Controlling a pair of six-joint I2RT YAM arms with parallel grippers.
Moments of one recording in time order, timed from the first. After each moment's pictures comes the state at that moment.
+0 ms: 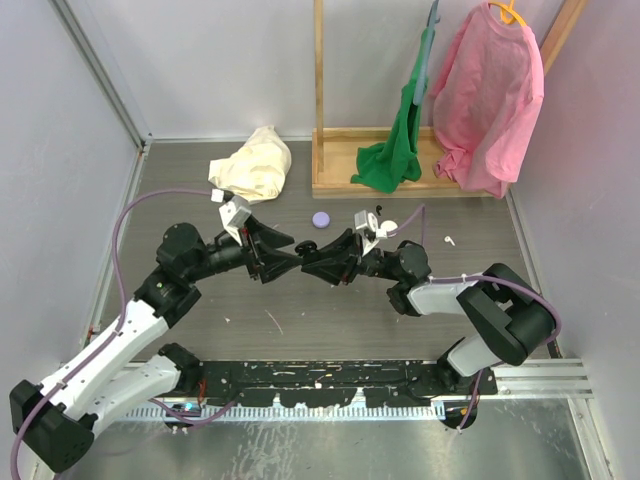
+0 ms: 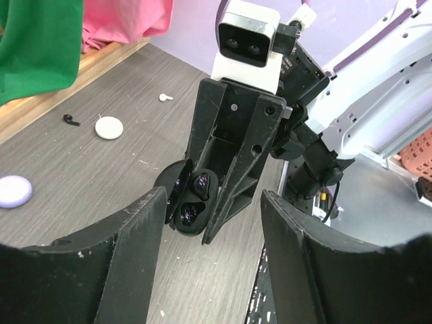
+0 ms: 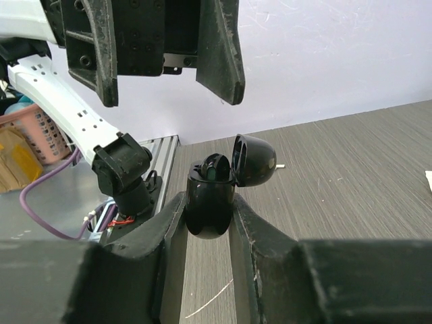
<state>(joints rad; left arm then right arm) -0.59 0.84 0.71 0.16 0.64 -0.33 0.67 1.49 0.43 1.51 -0.79 0.50</state>
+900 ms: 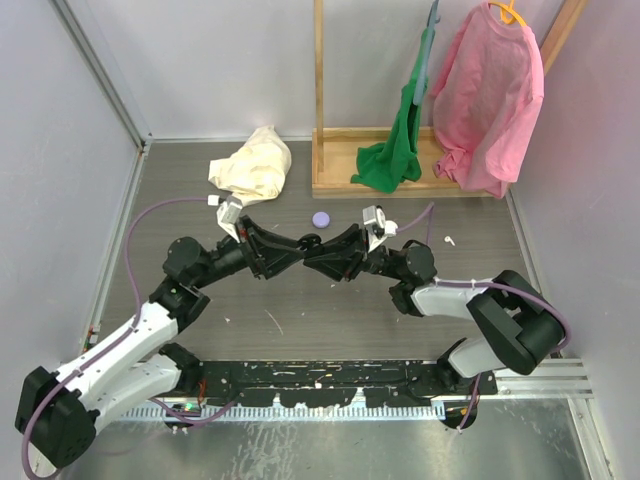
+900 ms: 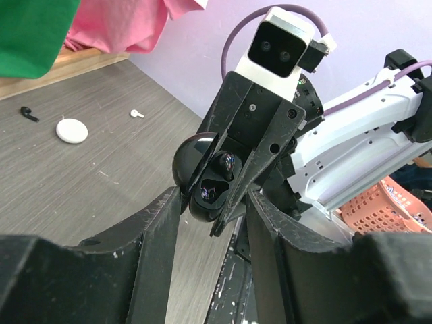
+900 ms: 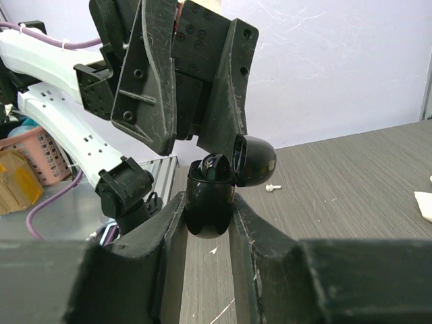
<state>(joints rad) -0.59 0.85 0.52 0.51 0.56 -0.67 0.67 1.43 0.44 1.51 -0.74 0.54</state>
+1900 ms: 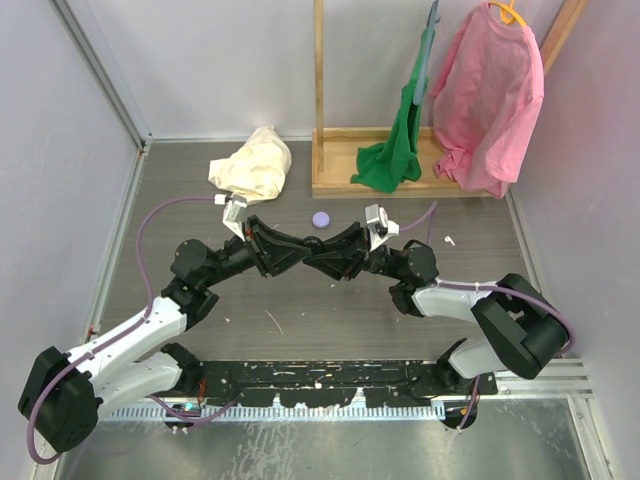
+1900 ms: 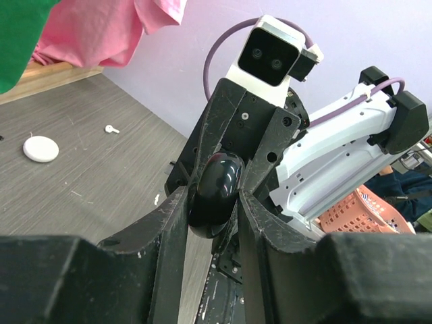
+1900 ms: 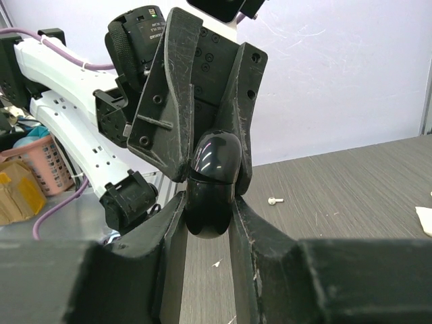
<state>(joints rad) -0.63 0.95 0.50 0.72 0.55 -0.77 0.68 1.40 0.45 1.52 -0.72 0.56</state>
